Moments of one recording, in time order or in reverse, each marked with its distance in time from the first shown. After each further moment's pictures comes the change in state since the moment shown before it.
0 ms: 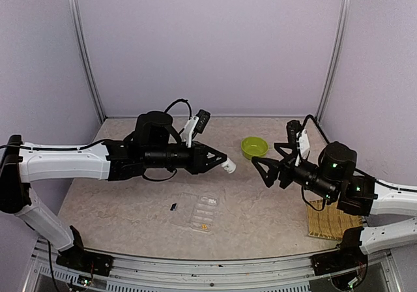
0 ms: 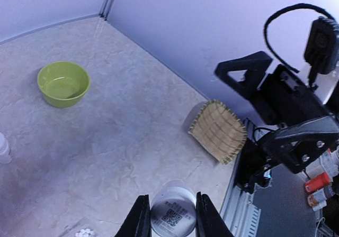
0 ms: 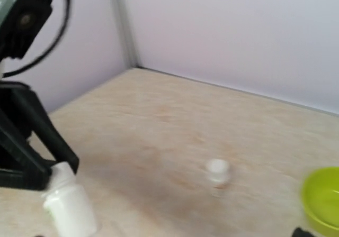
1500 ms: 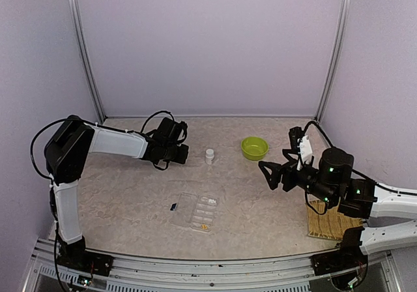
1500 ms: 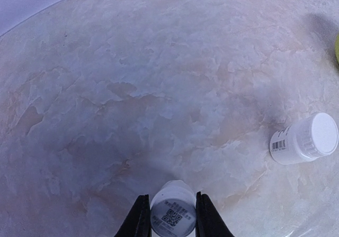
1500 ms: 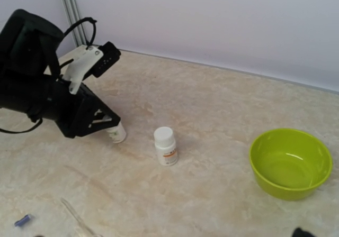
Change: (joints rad) left arm 0.332 0.515 0.232 -0.209 -0.514 0.243; right arm -0.036 -0.034 -0.051 -0.083 0.109 0.014
